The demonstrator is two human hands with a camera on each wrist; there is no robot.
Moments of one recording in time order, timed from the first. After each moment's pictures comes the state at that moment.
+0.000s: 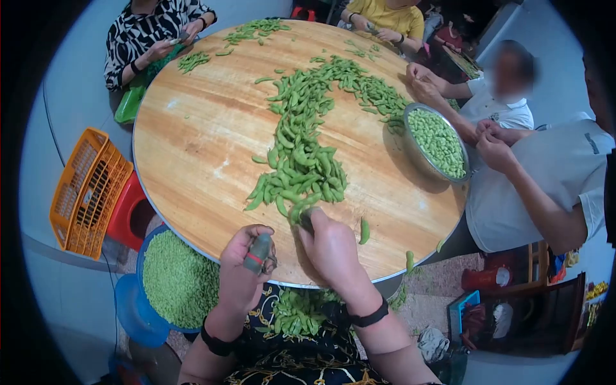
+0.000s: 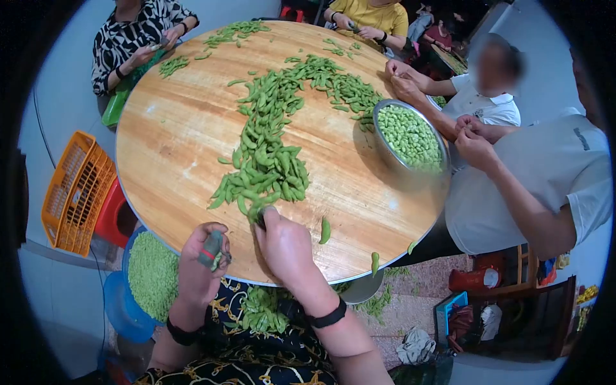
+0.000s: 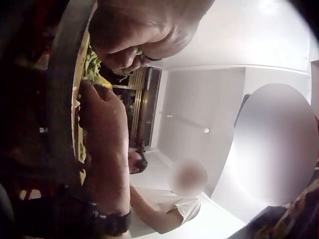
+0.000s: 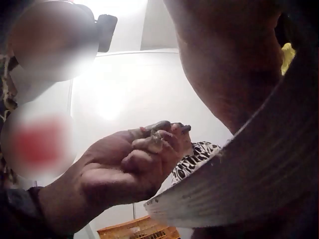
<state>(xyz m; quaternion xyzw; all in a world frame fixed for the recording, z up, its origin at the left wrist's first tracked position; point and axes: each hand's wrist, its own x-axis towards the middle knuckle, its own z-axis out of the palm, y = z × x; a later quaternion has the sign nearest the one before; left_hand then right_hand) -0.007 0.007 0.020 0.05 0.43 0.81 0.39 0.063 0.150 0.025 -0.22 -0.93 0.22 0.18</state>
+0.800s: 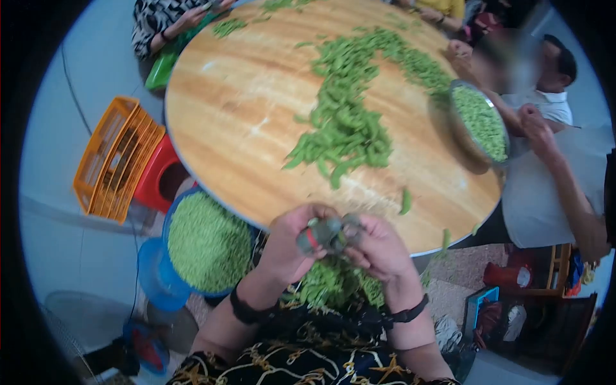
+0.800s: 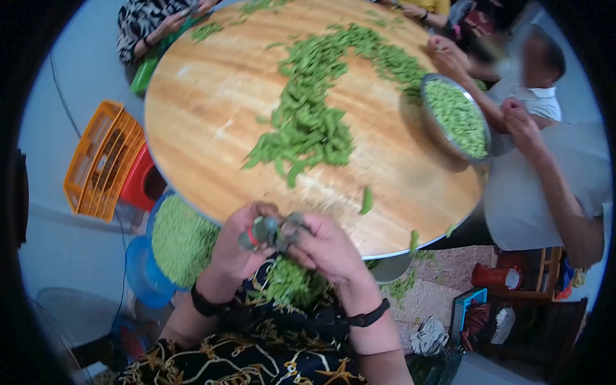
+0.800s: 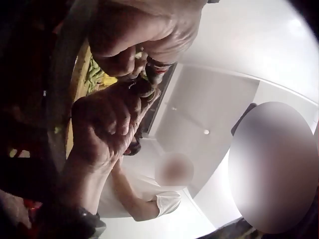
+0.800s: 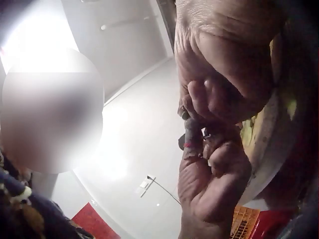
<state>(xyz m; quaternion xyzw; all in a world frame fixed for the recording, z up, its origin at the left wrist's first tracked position) 0.008 0.005 0.005 0.10 0.27 0.81 0.50 0.108 0.137 0.037 -0.19 -0.50 0.84 -0.03</state>
